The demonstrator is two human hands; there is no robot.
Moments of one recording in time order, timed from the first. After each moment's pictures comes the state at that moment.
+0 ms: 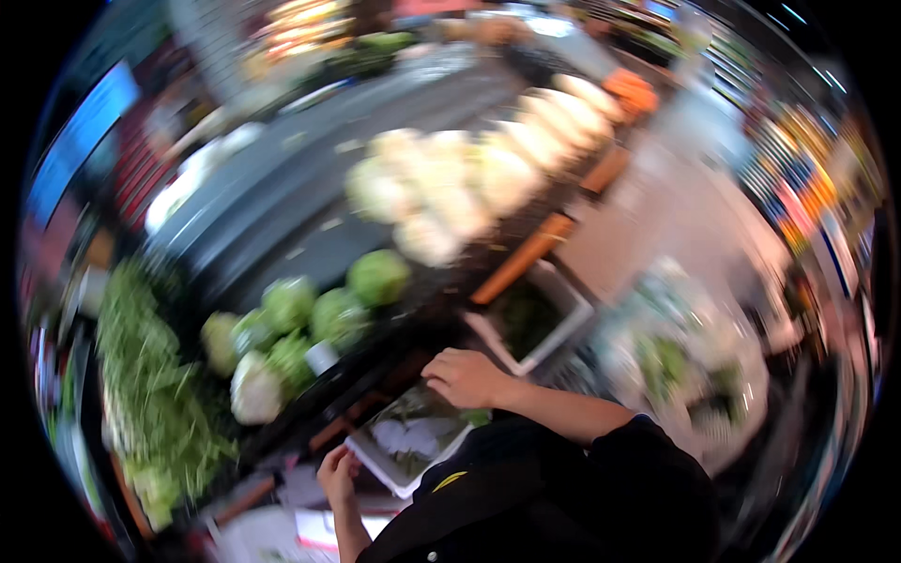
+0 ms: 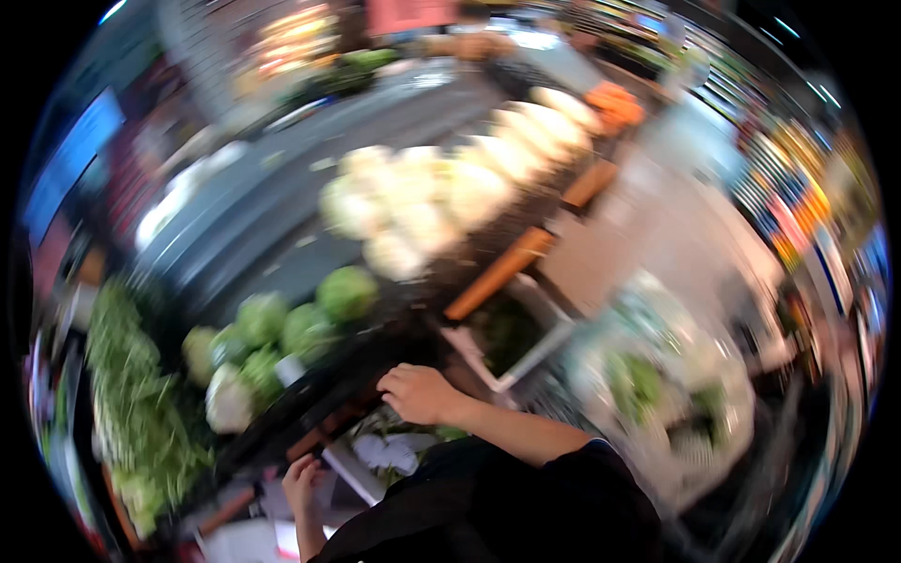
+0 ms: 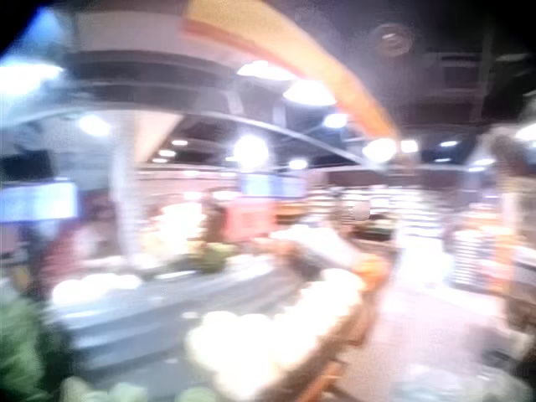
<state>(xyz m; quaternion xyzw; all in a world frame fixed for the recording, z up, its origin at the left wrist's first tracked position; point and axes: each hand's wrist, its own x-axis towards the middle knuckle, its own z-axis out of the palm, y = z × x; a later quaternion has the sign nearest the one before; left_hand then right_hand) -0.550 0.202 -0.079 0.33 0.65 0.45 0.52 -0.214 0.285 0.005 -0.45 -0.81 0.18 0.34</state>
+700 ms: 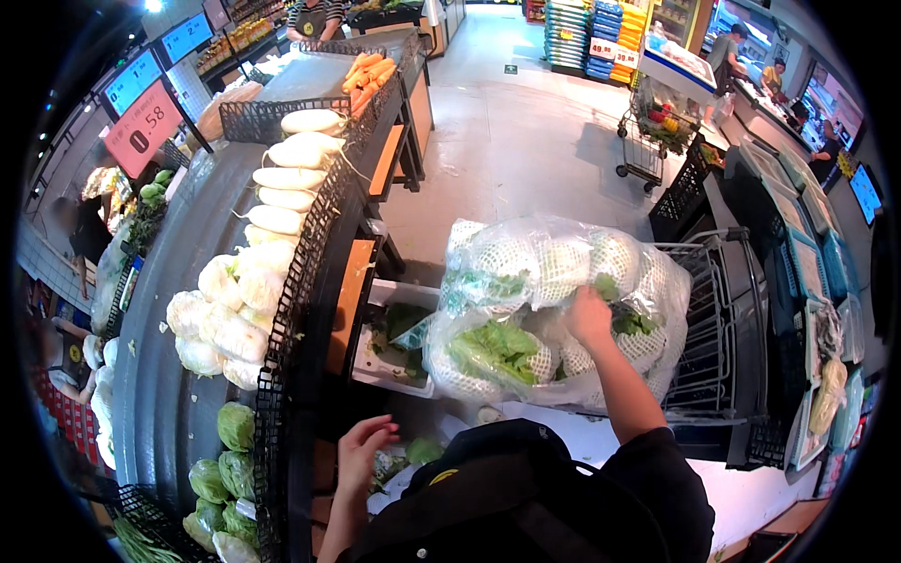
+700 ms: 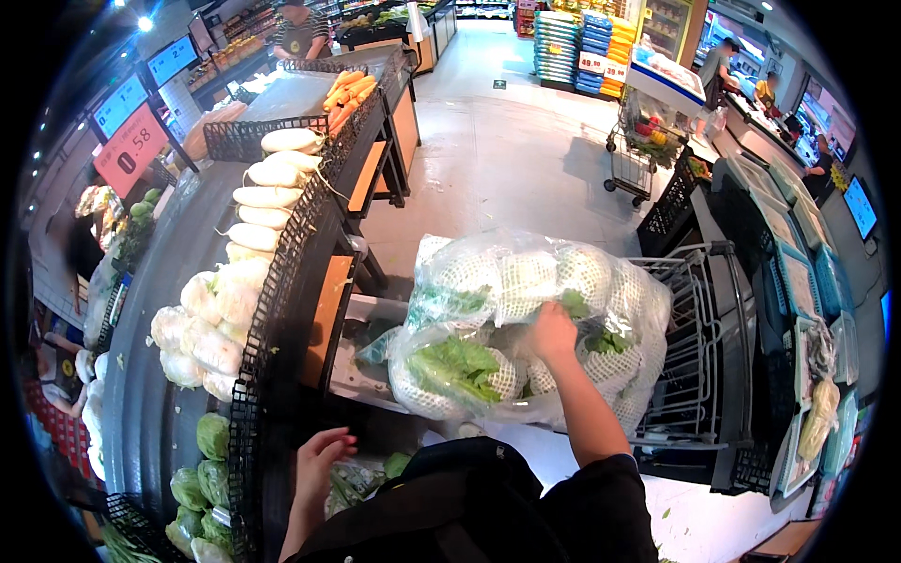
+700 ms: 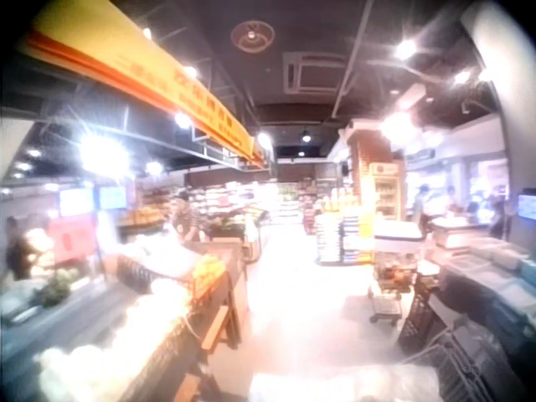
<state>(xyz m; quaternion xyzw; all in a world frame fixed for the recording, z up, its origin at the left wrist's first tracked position) -0.189 0.263 0.015 0.61 0.33 0.10 0.72 0.182 -0.004 -0.054 -0.98 -0.11 0.04 0.16</state>
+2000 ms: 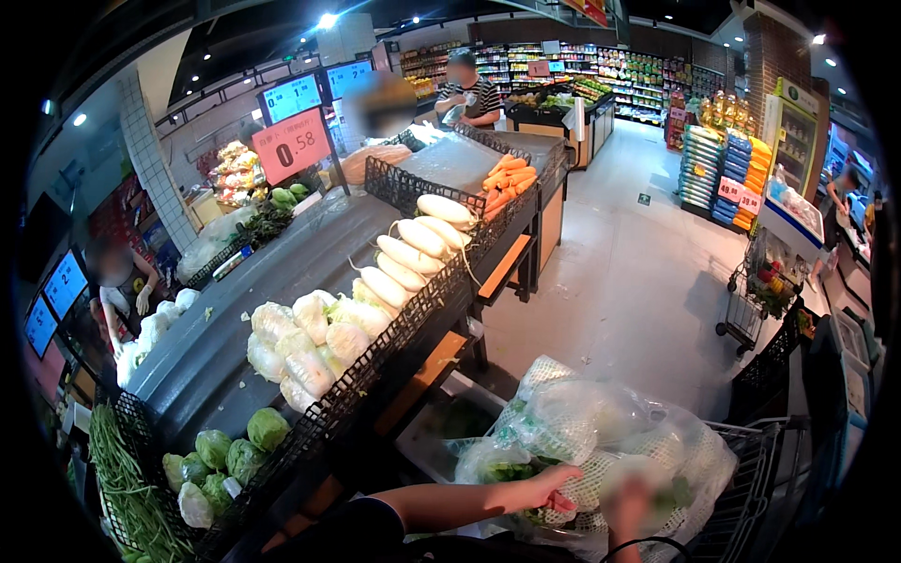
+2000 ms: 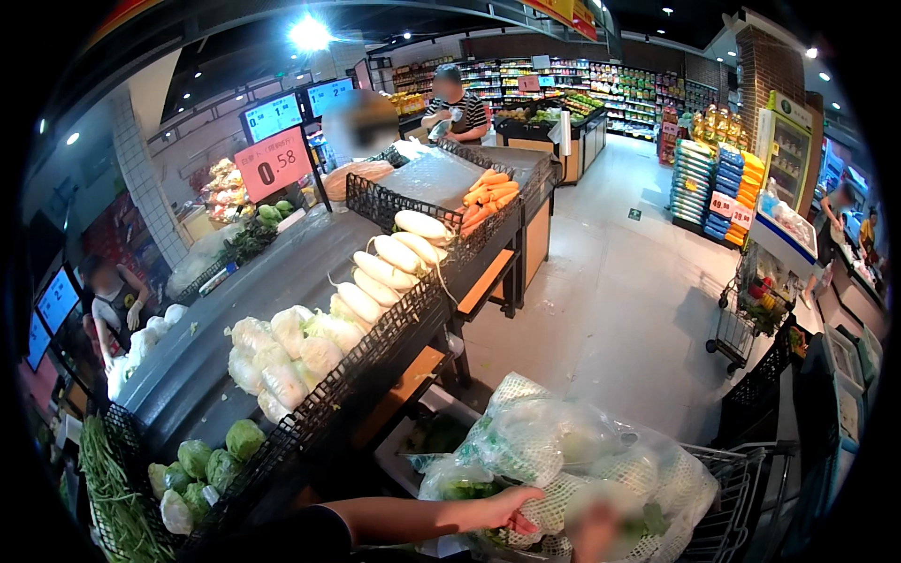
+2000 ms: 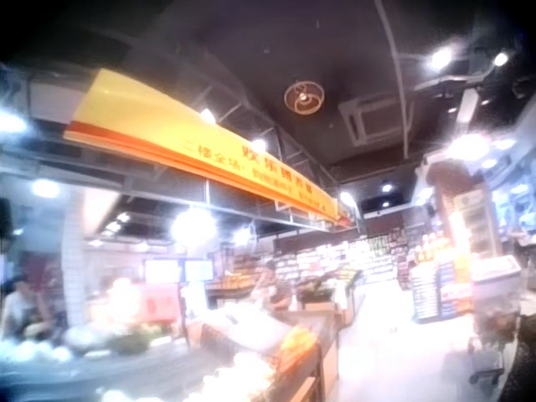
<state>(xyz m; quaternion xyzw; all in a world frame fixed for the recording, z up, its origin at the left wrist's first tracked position) 0.099 0.140 -0.060 0.39 0.34 -0.30 0.80 0.189 -0.107 -0.206 -0.96 -0.15 -0.02 0.24</state>
